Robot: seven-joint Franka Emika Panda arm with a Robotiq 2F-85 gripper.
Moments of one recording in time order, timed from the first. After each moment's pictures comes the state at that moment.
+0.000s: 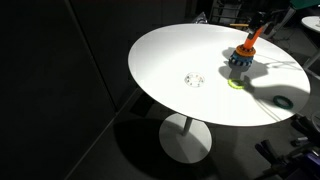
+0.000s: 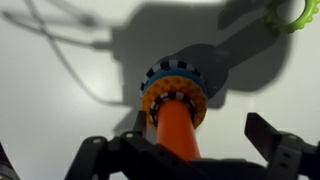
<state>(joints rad) -0.05 0.26 -0.07 -2.07 -0.06 2.41 0.00</state>
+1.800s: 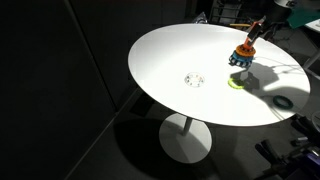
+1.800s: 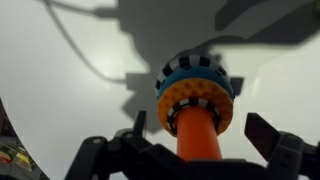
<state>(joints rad) -0.04 0.27 -0.11 -2.20 -0.18 2.68 0.09</state>
